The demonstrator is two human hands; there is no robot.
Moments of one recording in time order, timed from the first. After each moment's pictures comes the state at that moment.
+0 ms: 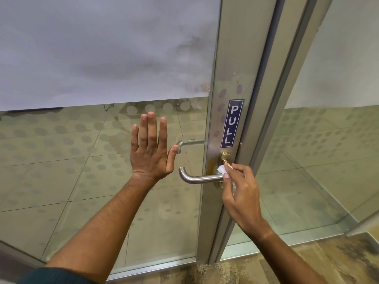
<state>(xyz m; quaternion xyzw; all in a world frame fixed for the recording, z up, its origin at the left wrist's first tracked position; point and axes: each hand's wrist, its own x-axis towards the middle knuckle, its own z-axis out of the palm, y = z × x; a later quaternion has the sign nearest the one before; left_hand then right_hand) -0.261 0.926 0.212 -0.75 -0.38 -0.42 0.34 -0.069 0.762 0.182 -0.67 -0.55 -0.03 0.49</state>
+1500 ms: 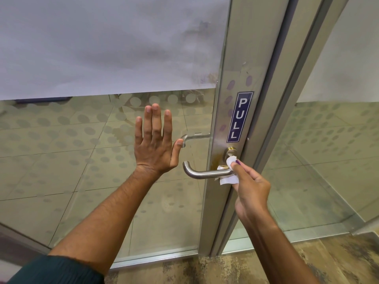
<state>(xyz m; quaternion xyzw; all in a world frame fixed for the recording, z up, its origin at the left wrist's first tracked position) -0.260 0.927 0.212 -0.74 -0.38 -0.43 0.35 -0.079 0.783 0.200 -0.55 -0.07 0.37 0.74</state>
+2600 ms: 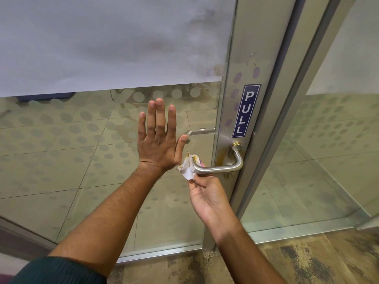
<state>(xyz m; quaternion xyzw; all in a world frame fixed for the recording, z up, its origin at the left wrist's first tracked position) -0.259 0.927 0.213 -0.74 -0.39 -0.42 0.36 -0.166 0.802 0.202 -0.26 0.07 0.63 0.73</state>
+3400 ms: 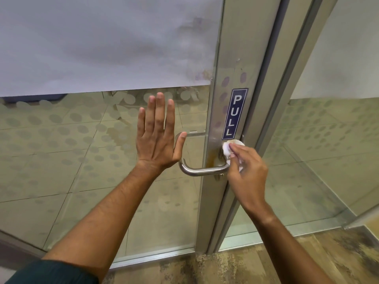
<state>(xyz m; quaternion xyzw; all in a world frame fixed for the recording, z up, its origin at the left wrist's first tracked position) -0.243 0.921 0.229 -0.75 -0.38 -0.43 0.32 -0.063 0.779 0.207 -0.64 -0.50 -0.03 0.58</state>
